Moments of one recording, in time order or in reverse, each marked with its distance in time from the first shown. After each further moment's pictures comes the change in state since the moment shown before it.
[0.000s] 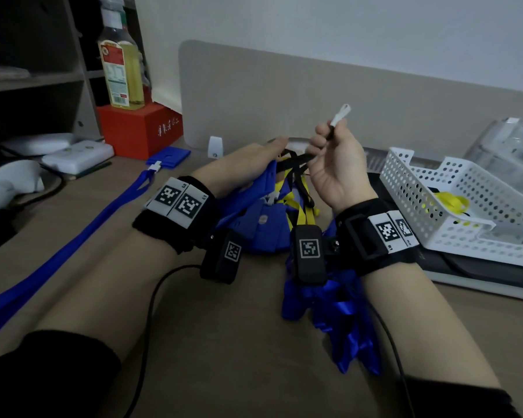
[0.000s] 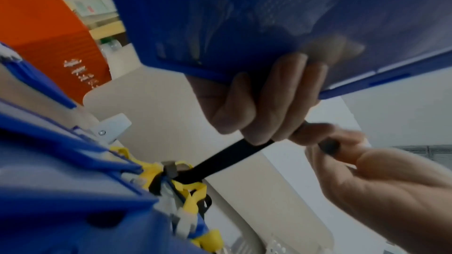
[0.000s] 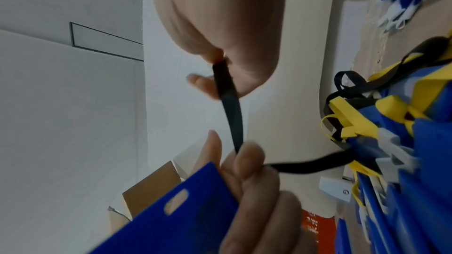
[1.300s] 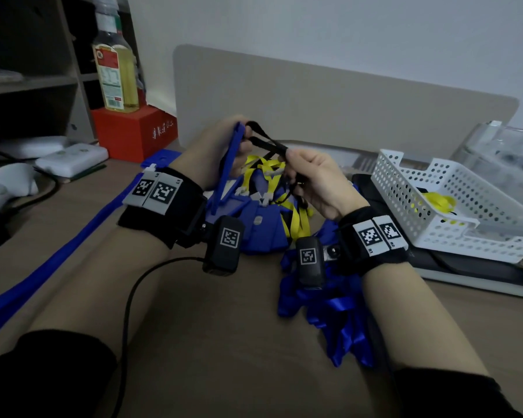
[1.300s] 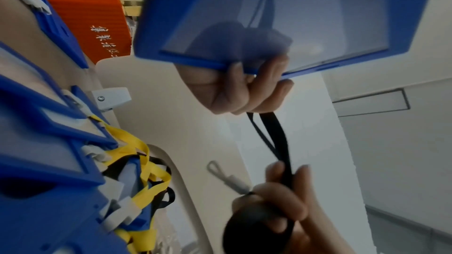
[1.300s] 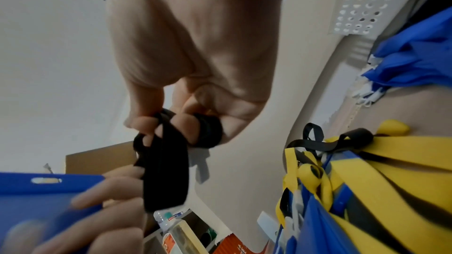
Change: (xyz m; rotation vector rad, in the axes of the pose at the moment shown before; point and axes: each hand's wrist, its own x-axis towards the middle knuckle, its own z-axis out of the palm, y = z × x) left_hand 0.001 -0.001 -0.027 -0.760 0.082 -0.100; right_hand -0.008 0.003 -0.031 -0.830 -0.370 0.074
